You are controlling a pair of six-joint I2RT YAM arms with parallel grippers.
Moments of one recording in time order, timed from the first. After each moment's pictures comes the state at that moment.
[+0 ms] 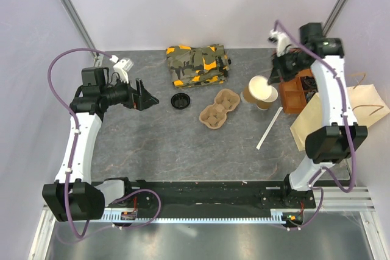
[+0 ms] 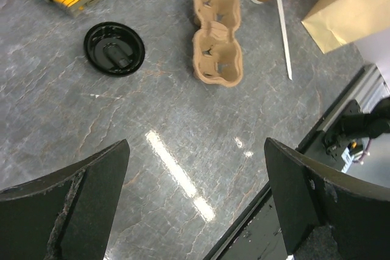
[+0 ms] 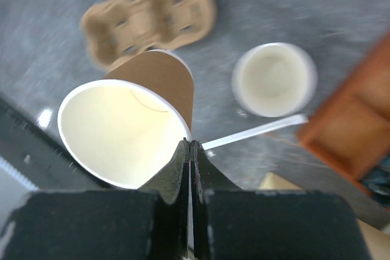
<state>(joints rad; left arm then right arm) 0.07 1.17 1.15 -0.67 0.84 0.05 -0.05 1.74 2.01 -1.34 -0.54 -0.43</state>
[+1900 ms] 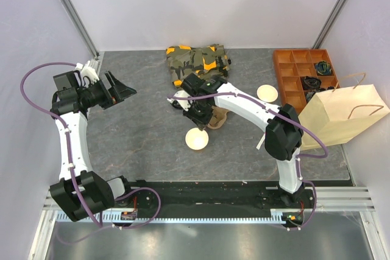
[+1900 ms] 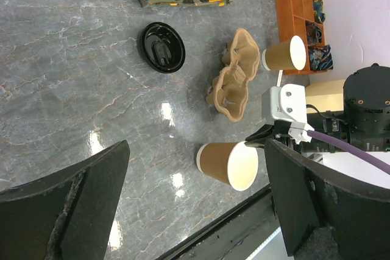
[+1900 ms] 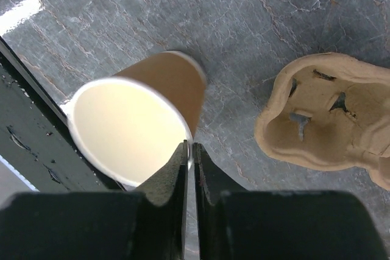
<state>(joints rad) 0.37 1.19 1.16 -0.71 0.87 -0.22 0.84 2.00 1.81 -1.11 -0.20 -0.25</state>
